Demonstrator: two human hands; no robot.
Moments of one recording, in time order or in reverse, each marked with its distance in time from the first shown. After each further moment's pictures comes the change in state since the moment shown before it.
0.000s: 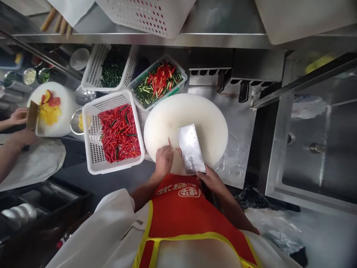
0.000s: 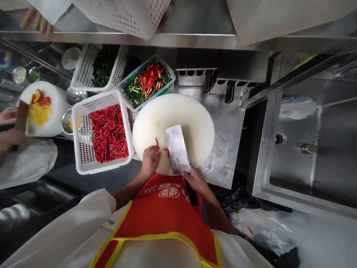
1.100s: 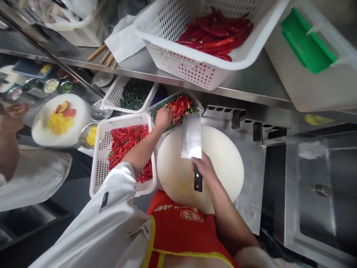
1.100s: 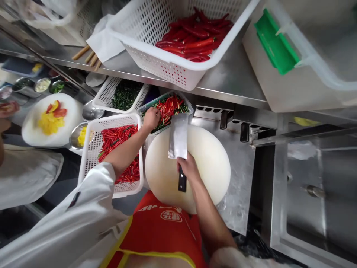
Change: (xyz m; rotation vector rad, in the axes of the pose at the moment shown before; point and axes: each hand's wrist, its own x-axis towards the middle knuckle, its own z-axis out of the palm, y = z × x) left_hand 0.332 -0.061 -0.086 0.187 0.115 0.018; right_hand 0.144 -0.158 0.045 0.215 0.223 -0.113
